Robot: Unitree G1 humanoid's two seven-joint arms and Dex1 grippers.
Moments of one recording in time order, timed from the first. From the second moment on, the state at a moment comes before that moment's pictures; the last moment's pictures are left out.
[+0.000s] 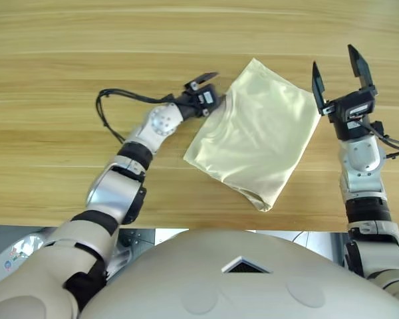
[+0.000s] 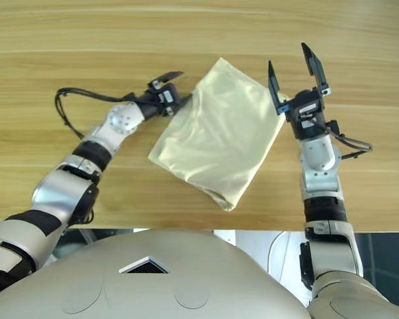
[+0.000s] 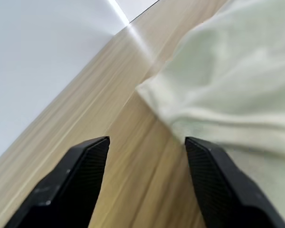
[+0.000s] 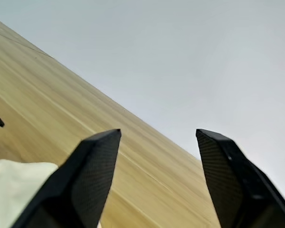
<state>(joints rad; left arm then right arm) -0.48 0.20 -0.32 0.97 0.32 -0.63 -0.30 0.01 -0.52 0.01 0.32 0.05 -0.80 0.21</state>
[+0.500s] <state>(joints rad) 0.02 0.23 -0.08 0.36 0.06 -0.38 -0.16 0.08 -0.47 -0.04 0.20 0.02 -0.72 0.21</state>
